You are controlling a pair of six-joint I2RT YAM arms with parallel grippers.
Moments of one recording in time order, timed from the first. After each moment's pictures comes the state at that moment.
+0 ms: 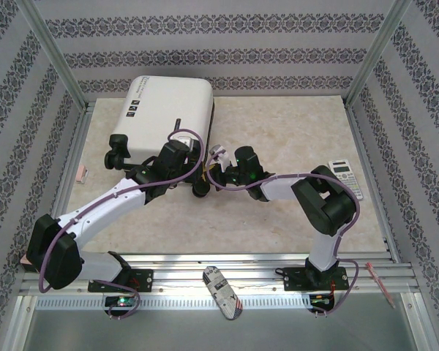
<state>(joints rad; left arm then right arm) -0.62 1.33 1.02 -0.40 -0.13 -0.47 0.60 1.84 0.87 0.56 -0.59 0.19</state>
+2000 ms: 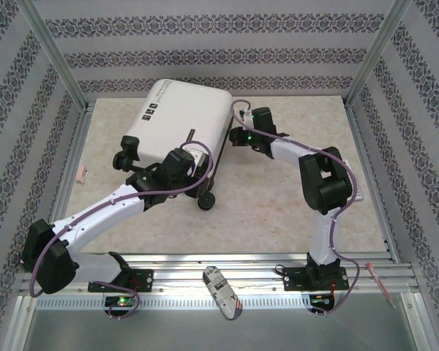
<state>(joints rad) -0.72 1.28 1.01 -0.53 -0.03 -0.32 0.29 2.06 1.40 0.04 -0.40 0.39</state>
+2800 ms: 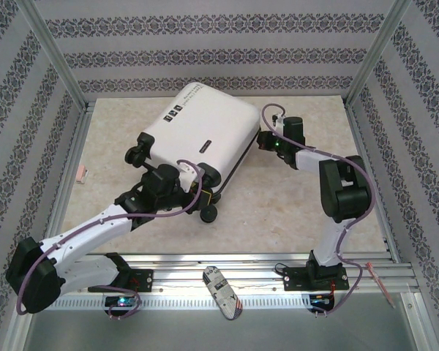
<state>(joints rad) -0.68 1.10 0.71 -0.20 0.25 -0.23 0.14 1.87 1.05 0.25 -0.40 0.43</state>
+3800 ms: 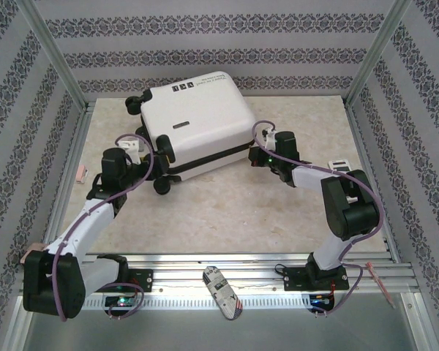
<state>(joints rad) -0.06 1.12 0.64 0.02 0.34 -0.35 0.26 1.71 0.86 0.28 -0.39 0.42</state>
